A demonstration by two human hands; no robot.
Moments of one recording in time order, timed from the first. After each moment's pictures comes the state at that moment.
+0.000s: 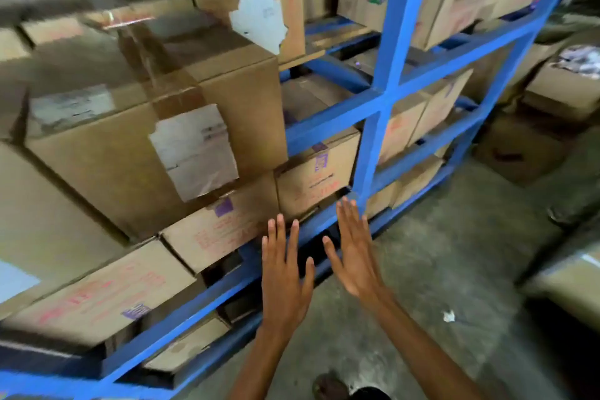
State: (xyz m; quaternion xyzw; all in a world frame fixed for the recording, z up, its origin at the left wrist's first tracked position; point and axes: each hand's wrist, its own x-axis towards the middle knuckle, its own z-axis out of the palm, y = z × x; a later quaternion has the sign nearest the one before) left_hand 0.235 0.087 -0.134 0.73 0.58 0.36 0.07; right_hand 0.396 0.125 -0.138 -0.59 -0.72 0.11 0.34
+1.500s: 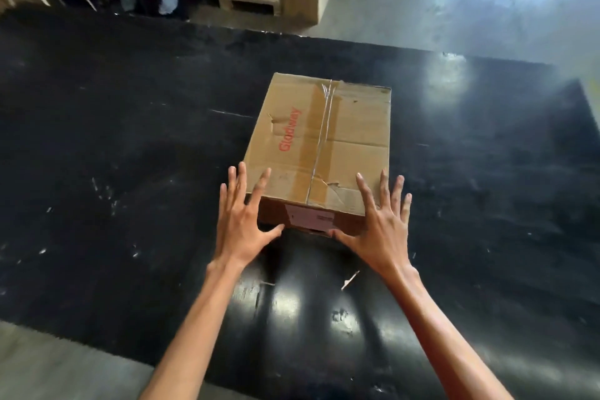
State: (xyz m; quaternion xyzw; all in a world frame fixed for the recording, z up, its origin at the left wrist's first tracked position) left_hand 0.887 -0.338 -0.160 0.90 -0.40 -0.04 0.18; right_hand 0.699 -0.522 -0.170 -0.91 0.38 -0.07 0.17
